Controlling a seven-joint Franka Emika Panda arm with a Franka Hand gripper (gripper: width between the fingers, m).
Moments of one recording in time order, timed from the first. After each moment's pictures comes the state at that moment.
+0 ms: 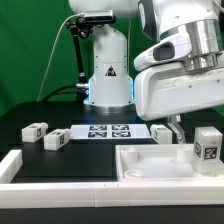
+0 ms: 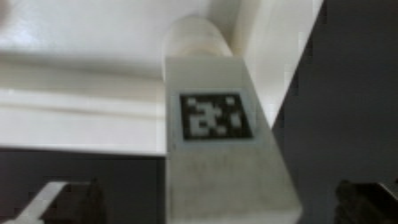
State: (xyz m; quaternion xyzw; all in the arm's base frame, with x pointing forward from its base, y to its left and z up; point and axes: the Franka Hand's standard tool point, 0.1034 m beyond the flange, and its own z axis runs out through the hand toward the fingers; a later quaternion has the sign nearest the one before) arm 0.625 0.119 0.084 -0.99 -0.10 -0.08 0.08
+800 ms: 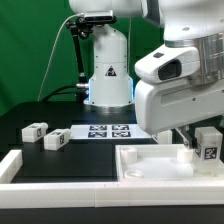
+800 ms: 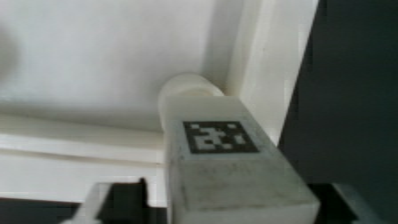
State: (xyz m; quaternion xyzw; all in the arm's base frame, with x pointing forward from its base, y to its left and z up) arm 0.632 0.117 0.082 -0.99 -0.11 0.03 0.10
